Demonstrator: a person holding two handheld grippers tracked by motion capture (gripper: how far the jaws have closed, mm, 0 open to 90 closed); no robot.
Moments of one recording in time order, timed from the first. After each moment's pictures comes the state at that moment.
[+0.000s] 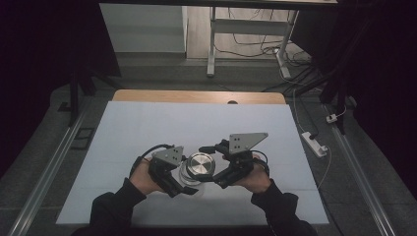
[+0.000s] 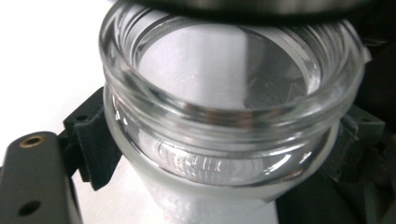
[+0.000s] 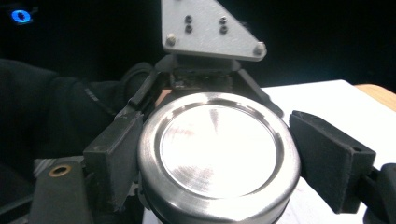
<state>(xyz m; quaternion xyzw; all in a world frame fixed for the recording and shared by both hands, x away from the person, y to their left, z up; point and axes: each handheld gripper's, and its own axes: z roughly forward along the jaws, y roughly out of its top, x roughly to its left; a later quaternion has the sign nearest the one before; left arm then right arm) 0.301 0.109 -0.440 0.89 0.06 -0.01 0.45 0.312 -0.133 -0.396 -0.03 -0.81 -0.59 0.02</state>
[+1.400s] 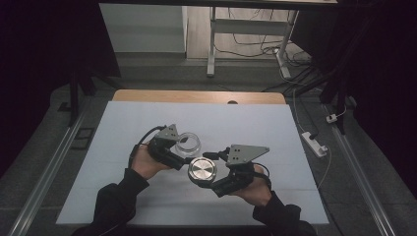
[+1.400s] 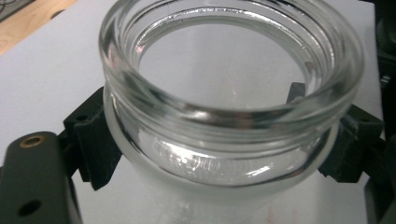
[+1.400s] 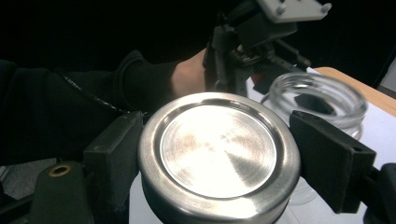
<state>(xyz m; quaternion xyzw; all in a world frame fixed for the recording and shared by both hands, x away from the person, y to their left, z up) 0.351 0.123 -0.445 0.87 0.21 0.09 0.44 0.285 -0.134 -0.408 -0.08 -0.81 -0.57 -0.04</state>
